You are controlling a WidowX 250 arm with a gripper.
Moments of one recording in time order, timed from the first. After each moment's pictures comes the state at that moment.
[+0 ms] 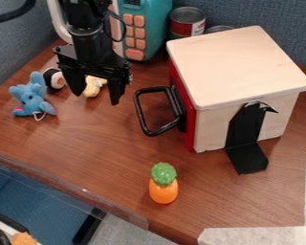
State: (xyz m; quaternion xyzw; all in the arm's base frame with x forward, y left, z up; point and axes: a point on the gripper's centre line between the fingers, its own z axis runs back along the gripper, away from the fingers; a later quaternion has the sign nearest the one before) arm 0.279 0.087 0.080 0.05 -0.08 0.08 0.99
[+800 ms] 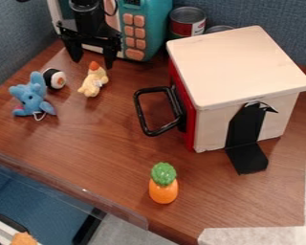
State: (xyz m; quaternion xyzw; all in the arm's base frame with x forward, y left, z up) arm 0.362 0.165 0.063 0.08 -0.12 0.12 0.98
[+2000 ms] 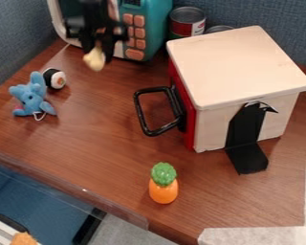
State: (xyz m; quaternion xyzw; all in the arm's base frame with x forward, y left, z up) arm 0.374 0.125 0.085 0.02 -0.06 0.18 0.98
